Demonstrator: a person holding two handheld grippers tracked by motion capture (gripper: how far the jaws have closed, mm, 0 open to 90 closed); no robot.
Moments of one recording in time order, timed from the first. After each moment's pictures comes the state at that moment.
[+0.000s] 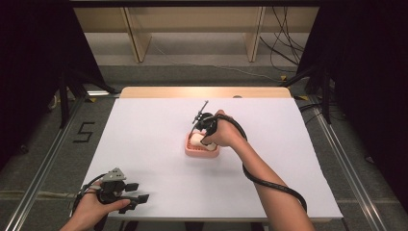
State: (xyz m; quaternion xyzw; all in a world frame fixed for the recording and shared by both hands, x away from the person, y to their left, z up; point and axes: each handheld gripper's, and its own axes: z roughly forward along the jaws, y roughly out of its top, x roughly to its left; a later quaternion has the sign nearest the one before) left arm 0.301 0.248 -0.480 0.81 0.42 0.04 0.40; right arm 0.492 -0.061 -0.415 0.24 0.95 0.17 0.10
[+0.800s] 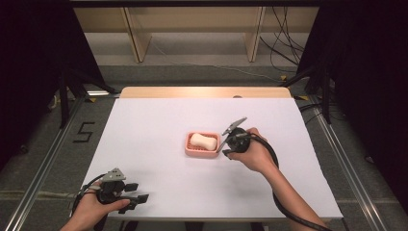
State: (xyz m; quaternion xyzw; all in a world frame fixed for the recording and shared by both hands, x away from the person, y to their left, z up) left arm 0.301 0.249 -0.481 0.81 0.43 0.04 0.40; right arm 0.424 -0.148 -0.421 0.34 0.90 0.24 0.12
